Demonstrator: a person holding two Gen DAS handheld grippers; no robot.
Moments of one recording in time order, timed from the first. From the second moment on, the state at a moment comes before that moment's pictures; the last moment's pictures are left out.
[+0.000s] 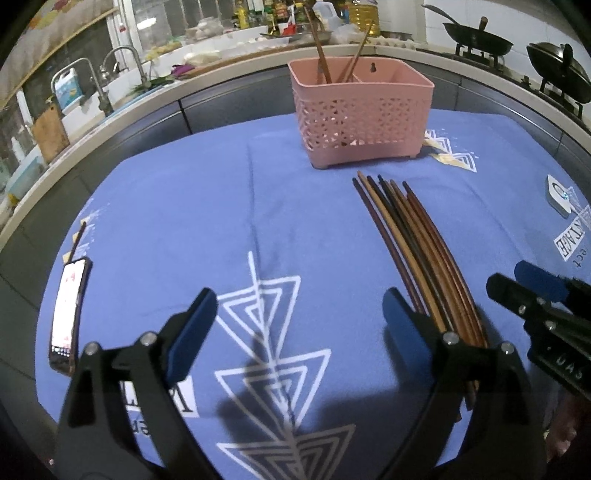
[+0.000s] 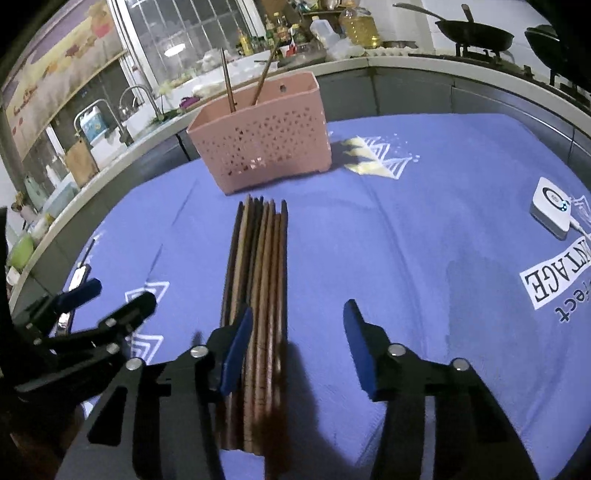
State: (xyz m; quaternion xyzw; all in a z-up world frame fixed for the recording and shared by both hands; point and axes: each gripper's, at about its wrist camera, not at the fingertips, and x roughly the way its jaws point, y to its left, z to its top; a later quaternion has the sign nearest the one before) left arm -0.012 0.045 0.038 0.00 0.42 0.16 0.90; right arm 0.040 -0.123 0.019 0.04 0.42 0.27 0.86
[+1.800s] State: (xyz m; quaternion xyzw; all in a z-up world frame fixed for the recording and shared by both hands) left arm 0.023 0.065 0.025 -0.09 0.46 0.08 0.88; right arm 0.043 -0.114 0.002 -0.03 0.42 0.24 0.88
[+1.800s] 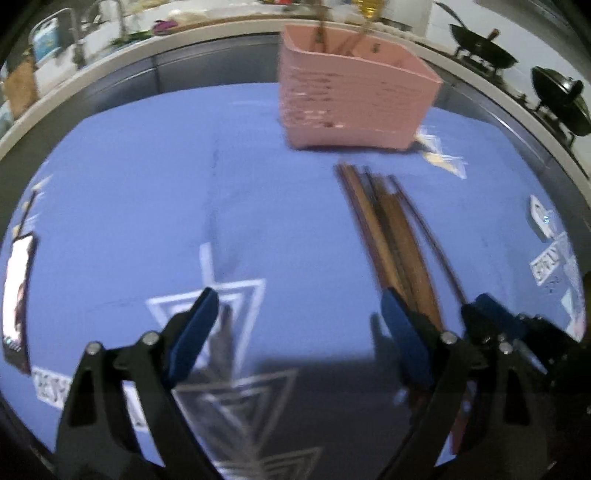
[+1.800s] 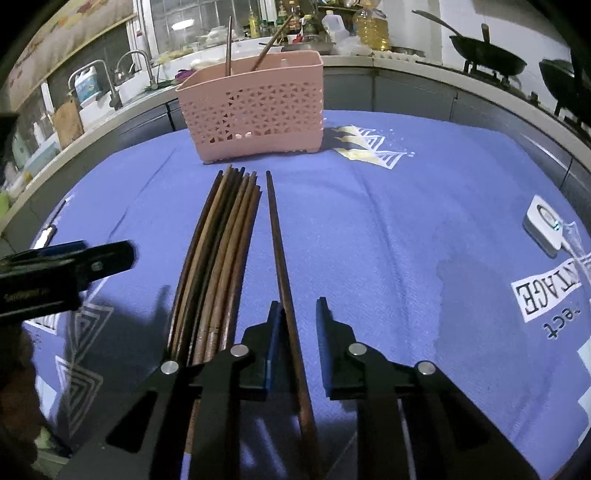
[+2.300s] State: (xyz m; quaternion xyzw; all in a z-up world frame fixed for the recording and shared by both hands) left arm 0.050 0.028 0.006 -0.03 0.48 0.08 0.87; right arm 0.044 -0.115 0.000 -0.02 0.41 0.26 0.87
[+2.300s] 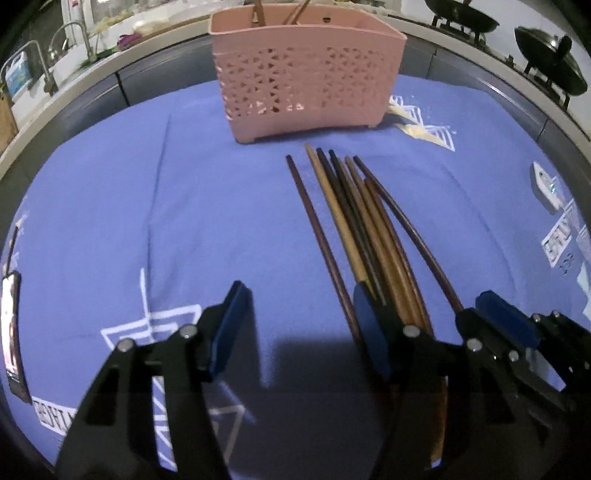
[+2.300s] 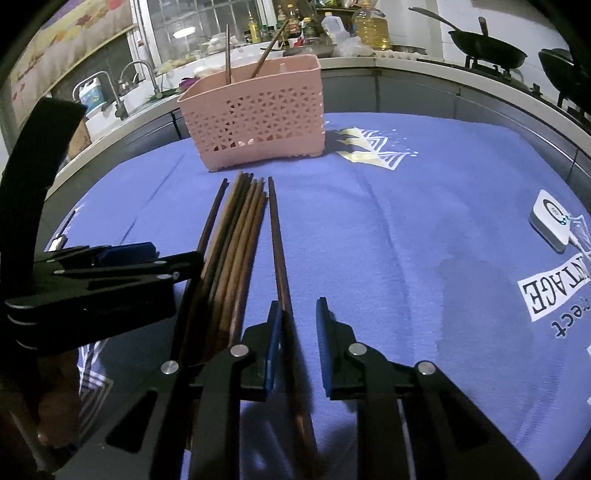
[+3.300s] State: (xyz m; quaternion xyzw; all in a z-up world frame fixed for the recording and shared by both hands) left arm 0.099 0.072 0.010 0.00 0.46 0.04 0.89; right arm 0.161 -0.066 0.014 -0.07 0.49 0.30 0.82
